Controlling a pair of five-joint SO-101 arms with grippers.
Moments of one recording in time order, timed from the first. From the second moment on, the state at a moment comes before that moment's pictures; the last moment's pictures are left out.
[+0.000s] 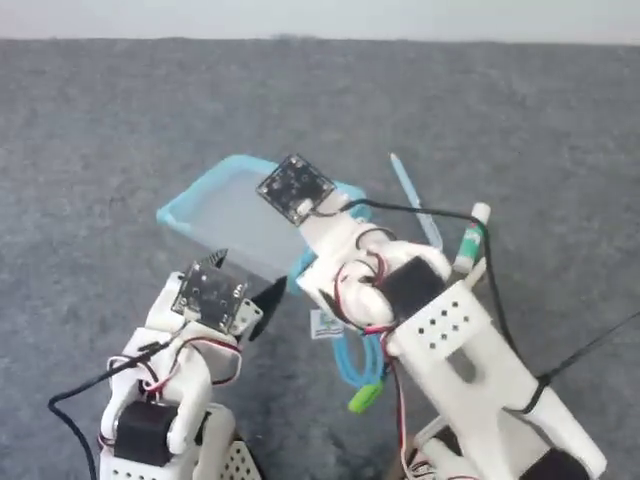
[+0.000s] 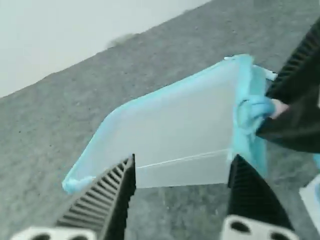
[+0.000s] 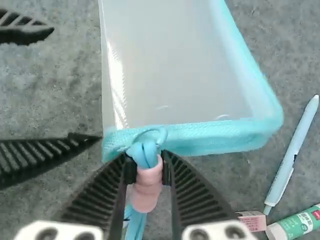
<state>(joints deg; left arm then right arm) 5.0 -103.1 77.7 68.4 -13.1 -41.2 -33.4 31.0 66.5 10.3</state>
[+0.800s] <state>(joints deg) 8.9 -103.1 82.1 63.4 -11.6 -42.7 -33.4 30.7 66.6 10.2</state>
